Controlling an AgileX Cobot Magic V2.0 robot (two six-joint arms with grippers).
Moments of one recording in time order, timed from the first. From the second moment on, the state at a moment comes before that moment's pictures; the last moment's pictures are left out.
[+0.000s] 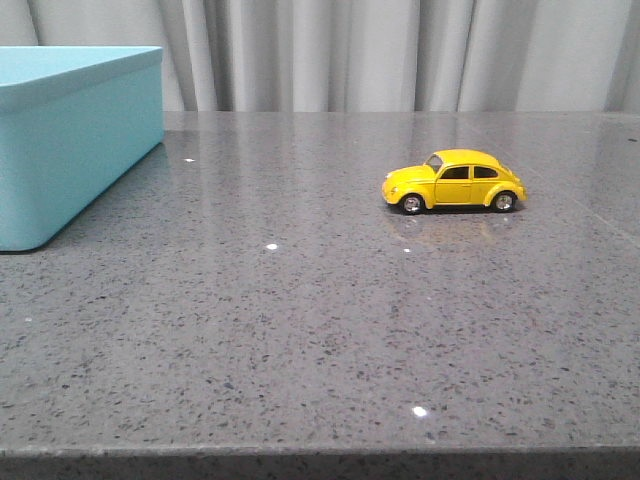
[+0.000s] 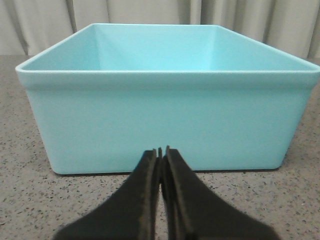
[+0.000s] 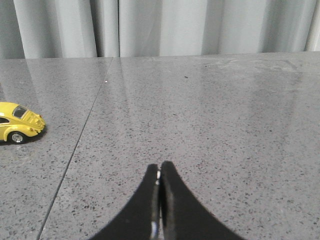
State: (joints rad) left arm -0.04 -0.01 0.00 -0.08 0.14 0.00; right arm -0.05 -0.01 0.03 -0.07 0.11 0.16
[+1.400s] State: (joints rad) left arm -0.04 -0.01 0.00 -0.08 0.02 0.00; right arm -0.05 -0.01 0.00 -0.07 0.06 0.16
